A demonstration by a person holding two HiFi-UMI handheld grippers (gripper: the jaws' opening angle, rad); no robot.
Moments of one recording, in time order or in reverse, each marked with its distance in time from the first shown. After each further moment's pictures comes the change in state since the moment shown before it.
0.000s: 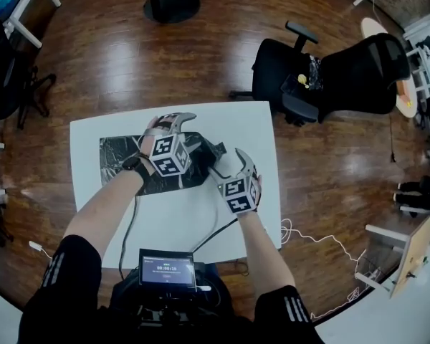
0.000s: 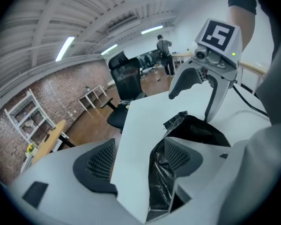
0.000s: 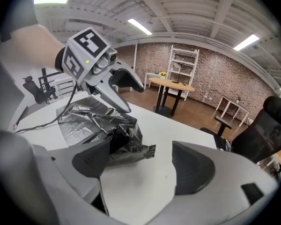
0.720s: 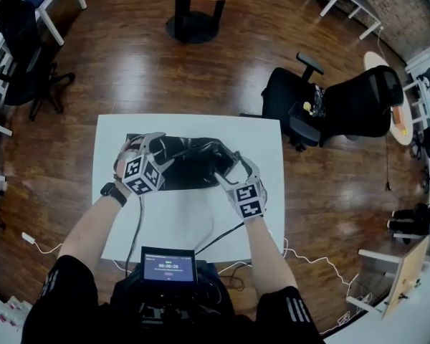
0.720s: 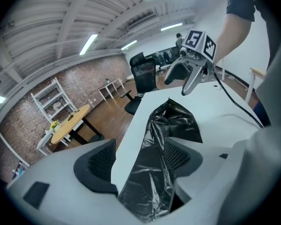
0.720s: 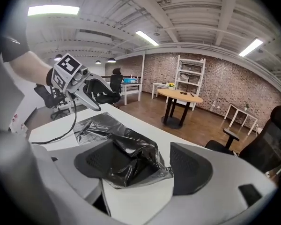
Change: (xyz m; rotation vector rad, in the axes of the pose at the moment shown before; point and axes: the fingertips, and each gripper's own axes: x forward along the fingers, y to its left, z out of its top) left arm -0.166 -0.017 -0.094 -0.177 0.071 0.175; right arm -0.037 0.049 0.061 -0.049 -0.114 0.081
